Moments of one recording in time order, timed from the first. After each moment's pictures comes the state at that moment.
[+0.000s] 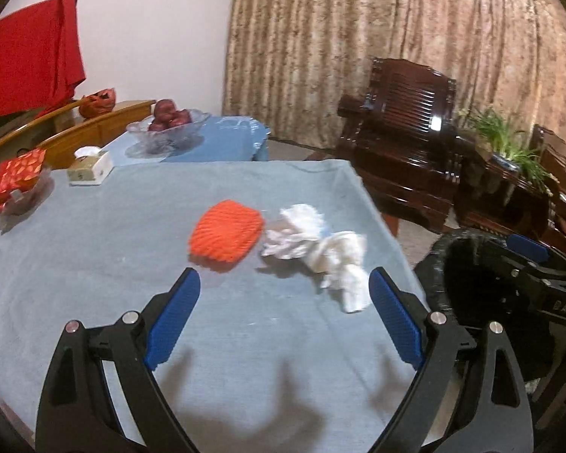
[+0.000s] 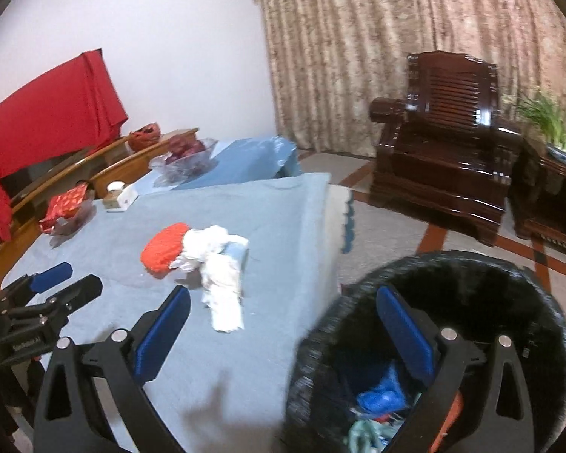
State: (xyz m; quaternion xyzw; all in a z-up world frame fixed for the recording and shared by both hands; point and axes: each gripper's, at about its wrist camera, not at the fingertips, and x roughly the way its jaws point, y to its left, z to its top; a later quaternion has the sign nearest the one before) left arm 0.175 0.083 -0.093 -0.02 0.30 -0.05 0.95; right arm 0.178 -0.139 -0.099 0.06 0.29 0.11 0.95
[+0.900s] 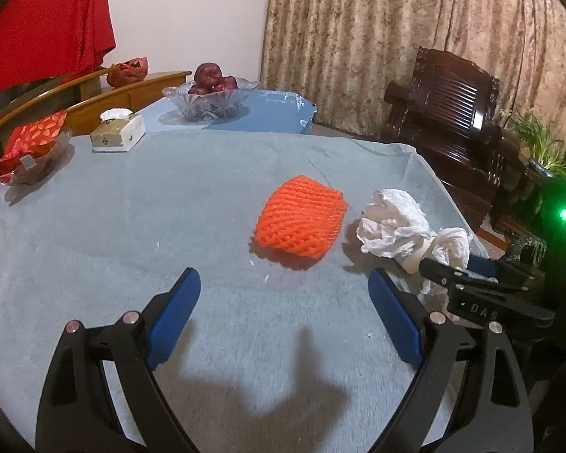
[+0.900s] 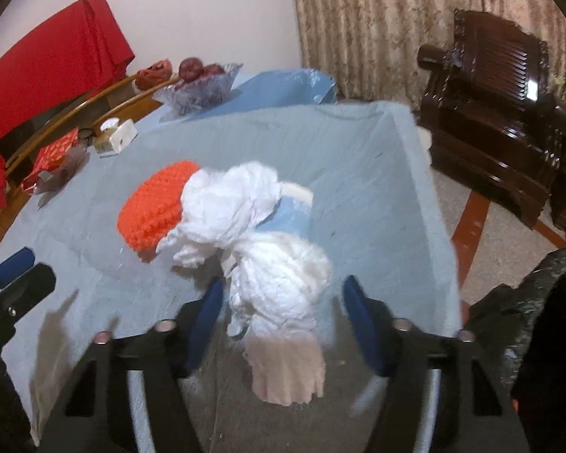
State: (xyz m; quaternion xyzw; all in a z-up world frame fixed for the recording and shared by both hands) left arm 0.231 0.143 -0.136 -0.04 0.33 0.00 0.94; right arm 0.285 -0.049 -0.180 0.03 0.39 0.15 0.91
